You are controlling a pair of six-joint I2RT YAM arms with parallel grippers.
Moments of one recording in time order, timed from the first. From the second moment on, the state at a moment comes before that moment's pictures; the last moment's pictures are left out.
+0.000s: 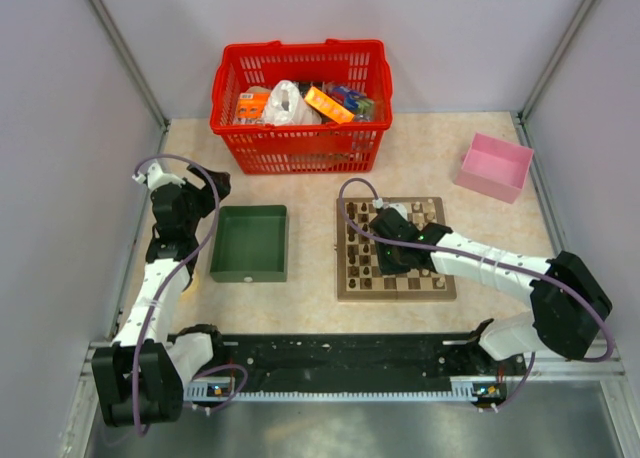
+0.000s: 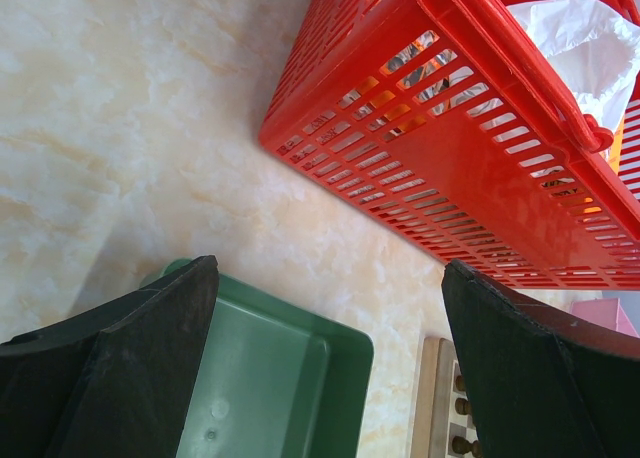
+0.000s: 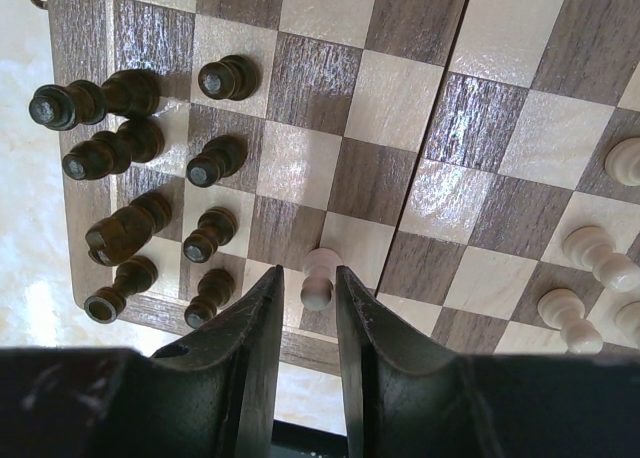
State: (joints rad) left arm 0.09 1.01 0.63 0.14 0.06 -0.71; right arm 0.82 1.38 0.85 -0.57 0.19 0.61
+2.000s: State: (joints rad) left arm 0.09 1.01 0.63 0.14 0.06 -0.71; right arm 0.68 1.12 0.67 -0.80 0.35 0.79
